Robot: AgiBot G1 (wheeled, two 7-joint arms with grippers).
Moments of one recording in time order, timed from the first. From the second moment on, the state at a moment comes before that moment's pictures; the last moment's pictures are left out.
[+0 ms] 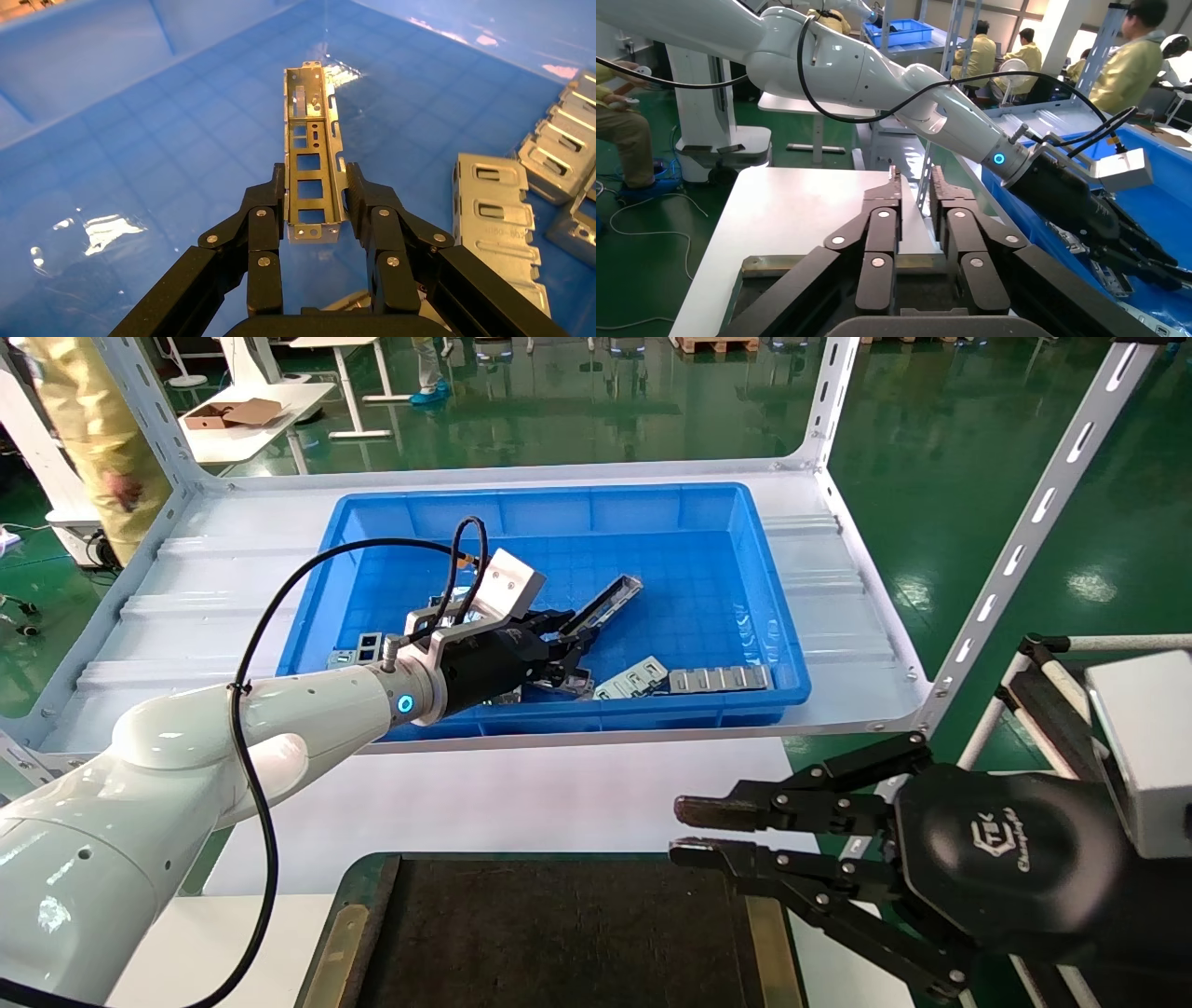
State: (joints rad) left arm -1.56 1.36 0.78 -0.28 1.02 0.63 0.10; right arm 1.09 -0.58 -0.35 1.28 -0.68 -1.47 0.15
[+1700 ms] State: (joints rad) left arm -1.15 0.90 0.76 -1.12 0.83 1.04 -0.03; right arm 1.09 -0.58 -0.35 1.28 -0.68 -1.47 0.15
